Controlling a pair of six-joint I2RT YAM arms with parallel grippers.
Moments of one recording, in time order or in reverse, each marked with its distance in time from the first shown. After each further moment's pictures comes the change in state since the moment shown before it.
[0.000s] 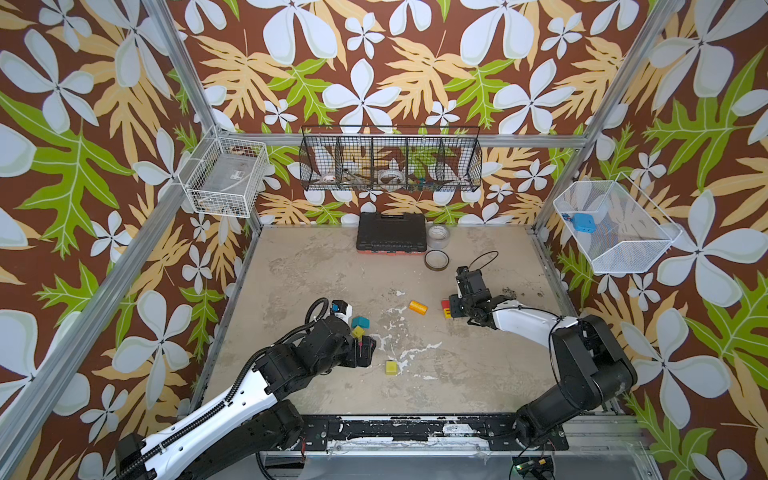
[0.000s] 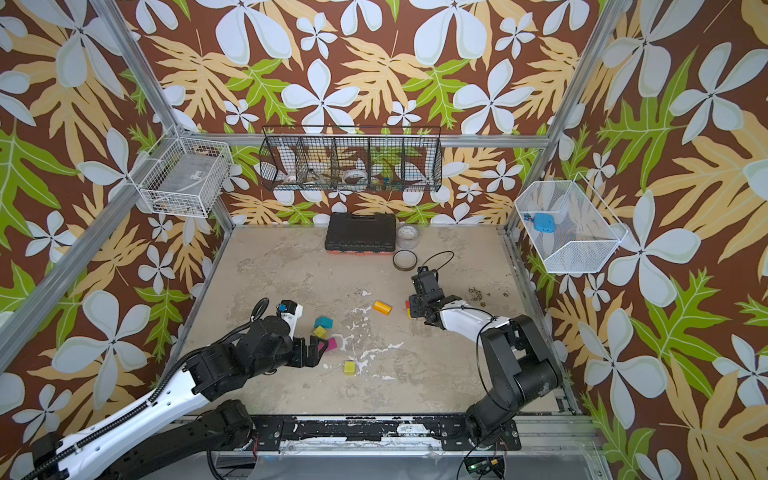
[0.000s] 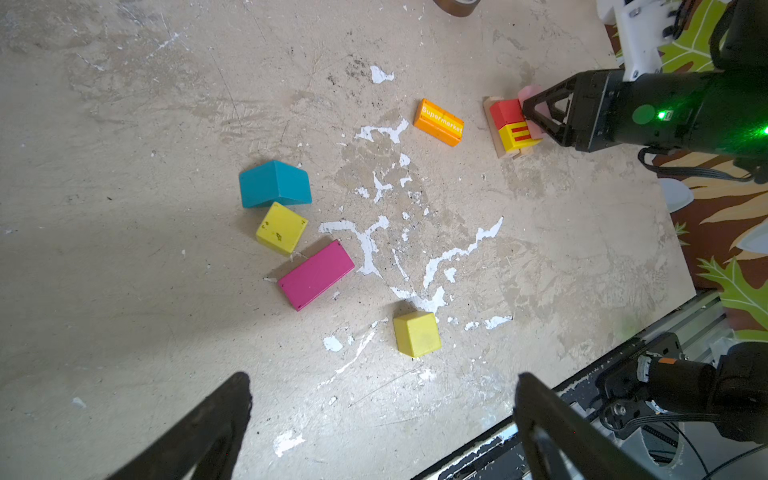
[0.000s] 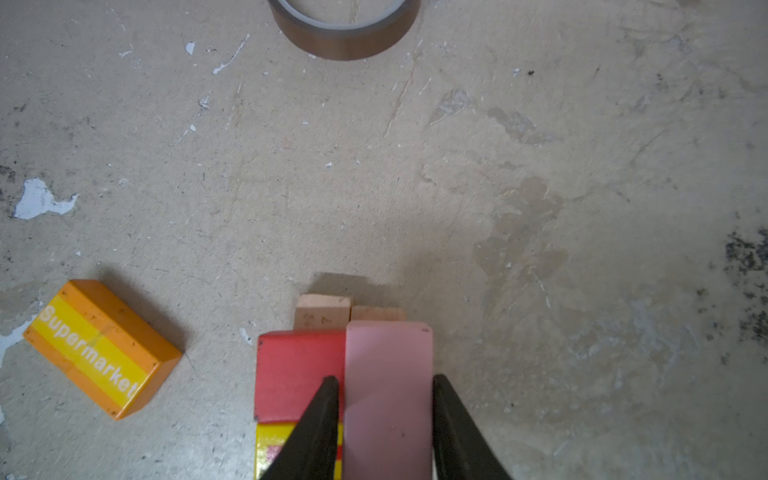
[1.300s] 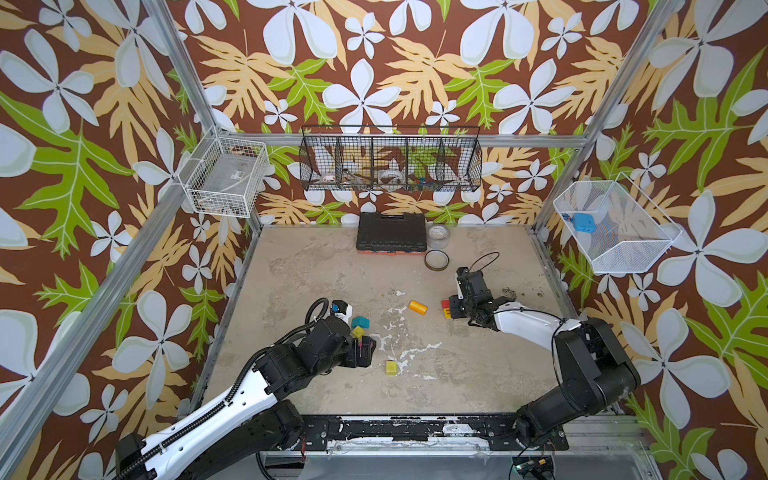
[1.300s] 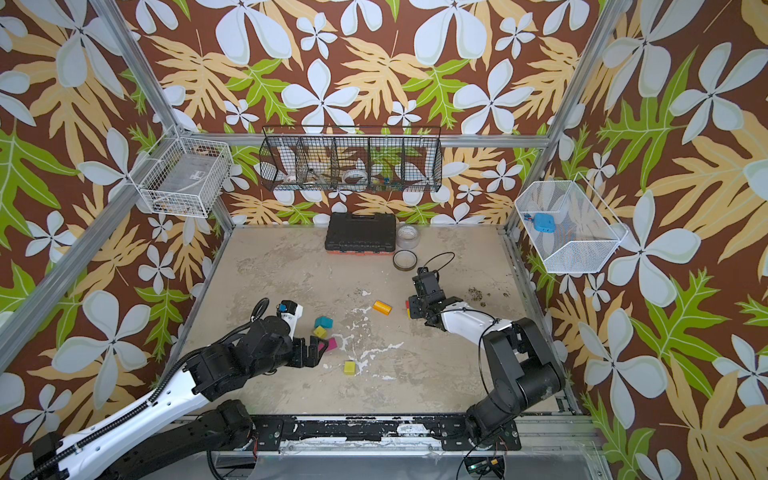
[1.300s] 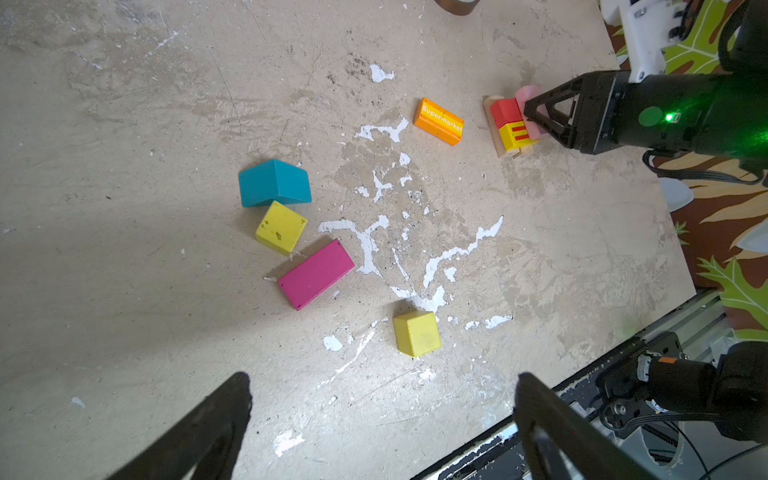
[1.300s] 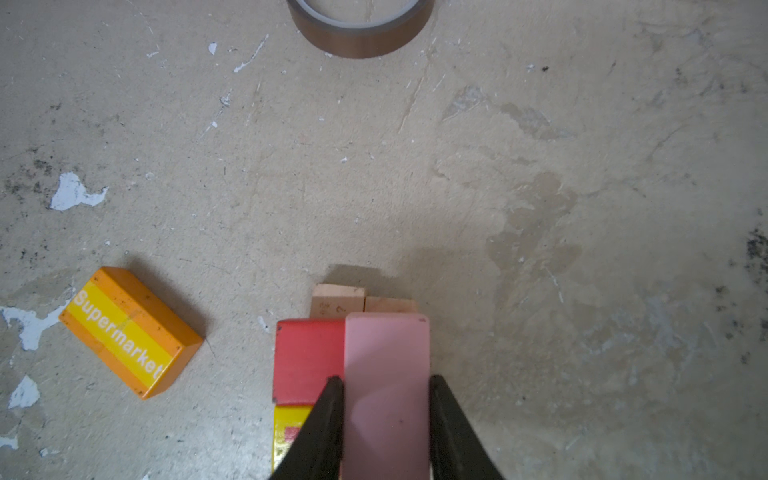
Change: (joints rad) left arm 0.000 0.000 -0.002 0.001 0.002 0.000; right arm 0.000 -0.021 -0.017 0.005 -0.031 0.004
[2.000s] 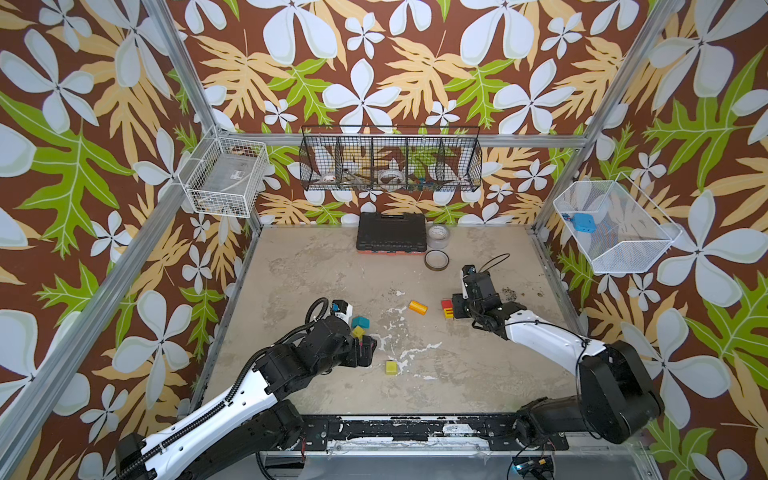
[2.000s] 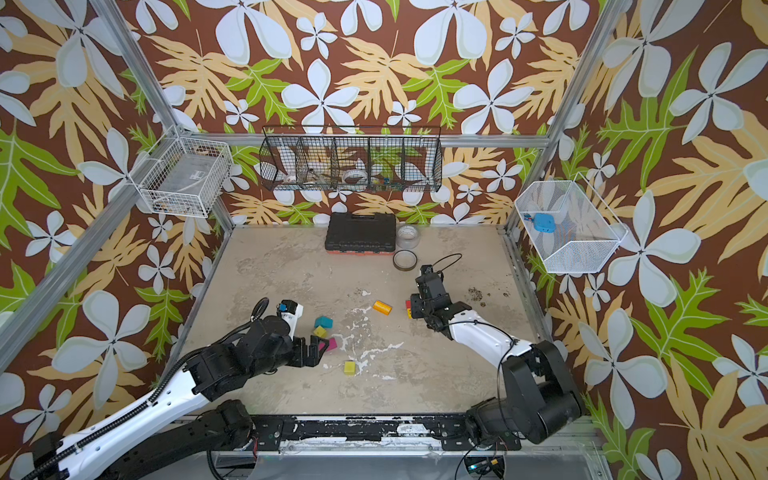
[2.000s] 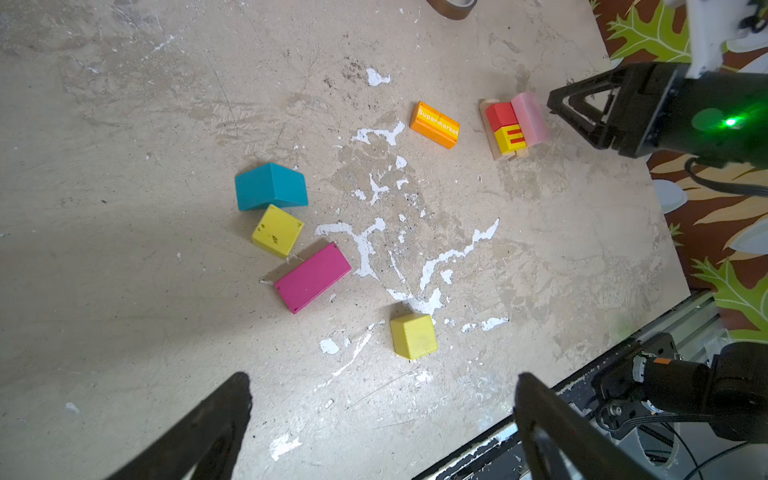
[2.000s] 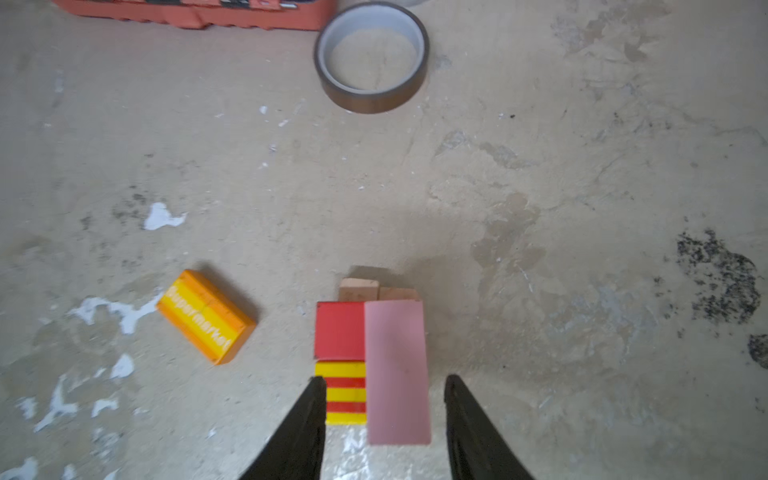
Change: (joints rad) left arm 0.000 -0.001 0.000 0.010 0.002 0.000; right arm 0.053 -0.197 -0.044 -0.032 0.014 0.049
